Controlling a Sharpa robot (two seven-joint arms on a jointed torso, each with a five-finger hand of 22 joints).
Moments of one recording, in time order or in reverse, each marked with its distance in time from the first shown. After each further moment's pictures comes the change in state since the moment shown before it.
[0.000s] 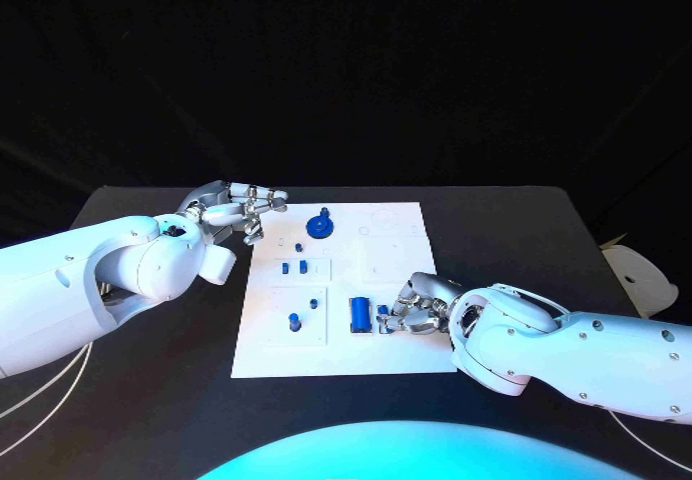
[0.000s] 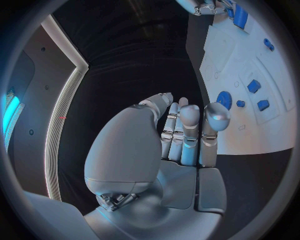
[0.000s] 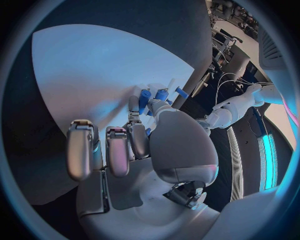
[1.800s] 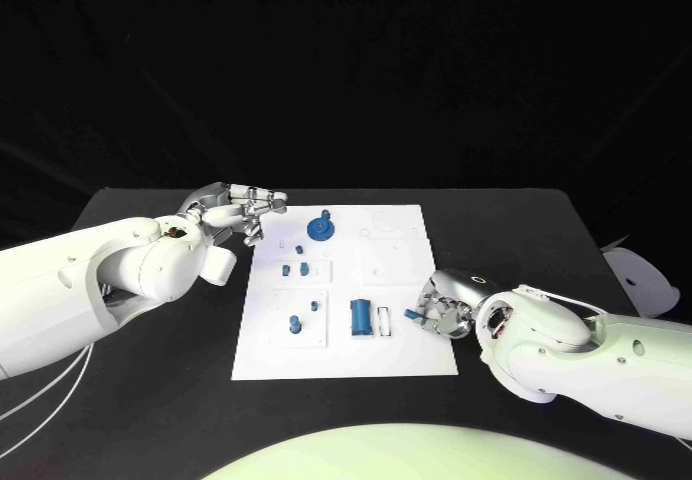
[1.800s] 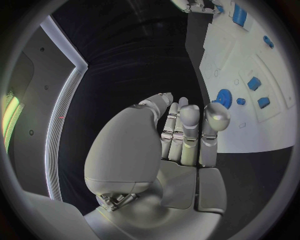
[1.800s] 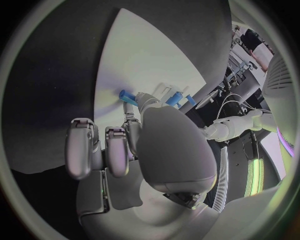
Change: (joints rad) left arm 0.000 0.002 0.000 -0.005 0.001 -0.012 0.001; left_hand 0.000 0.000 0.000 0.000 0.000 0.000 0.000 0.000 0.000 0.004 -0.004 0.000 0.000 0.000 0.000 0.000 0.000 0.000 0.000 0.000 0.000 0.000; right arm -0.002 -0.104 -0.001 0.045 -0.258 0.046 -0.026; right_hand 0.330 -0.014 0.142 0.039 -0.149 -0.068 0.039 -0.054 -0.048 -0.016 0.016 -0.030 0.064 0.000 0.008 -0.008 0.001 0.000 0.004 0.004 -0.029 0.000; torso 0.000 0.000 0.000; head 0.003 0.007
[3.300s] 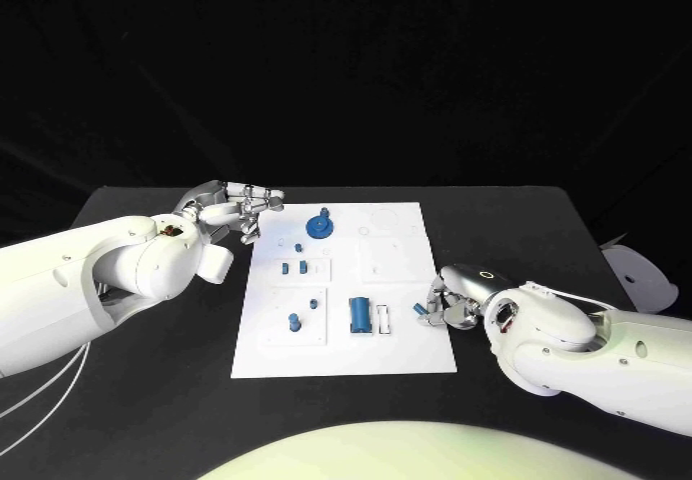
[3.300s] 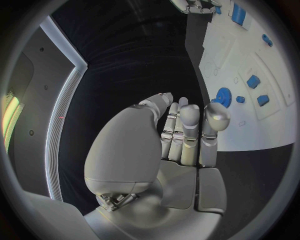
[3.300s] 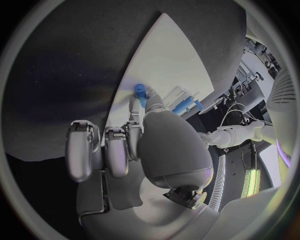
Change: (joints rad) left arm 0.000 -0.008 0.000 0.003 0.001 -0.002 0.000; left_hand 0.000 0.000 0.000 0.000 0.000 0.000 0.000 0.000 0.000 0.004 0.004 0.000 0.000 0.000 0.000 -0.005 -0.001 0.000 0.000 0.000 0.000 0.000; right arm -0.015 -0.016 0.005 -0.041 -0.106 0.015 0.003; right_hand -0.063 0.083 -0.430 -0.089 -0.061 0.008 -0.037 0.094 0.082 0.013 -0.009 0.070 0.055 0.001 -0.006 0.018 0.000 0.000 -0.004 -0.004 0.043 0.001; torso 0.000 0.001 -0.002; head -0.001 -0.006
